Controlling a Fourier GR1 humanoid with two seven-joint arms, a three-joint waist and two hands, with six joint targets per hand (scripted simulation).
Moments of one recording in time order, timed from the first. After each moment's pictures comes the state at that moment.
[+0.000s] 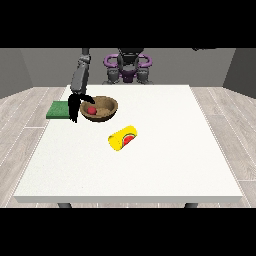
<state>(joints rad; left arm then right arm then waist) -1.12 0.74 0.39 -1.07 0.37 -0.25 -0.03 -0.55 -0.24 -0.37 -0.86 -0.30 0.16 -0.38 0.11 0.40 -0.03</state>
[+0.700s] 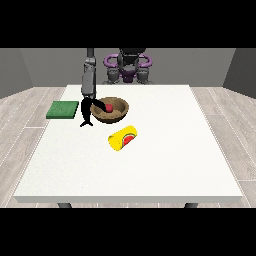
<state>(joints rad) -1.18 0.77 0.39 -1.06 0.41 -0.28 0.01 -0.61 -0.18 -0.34 -0.86 -0.22 -0.05 -0.33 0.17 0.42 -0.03</state>
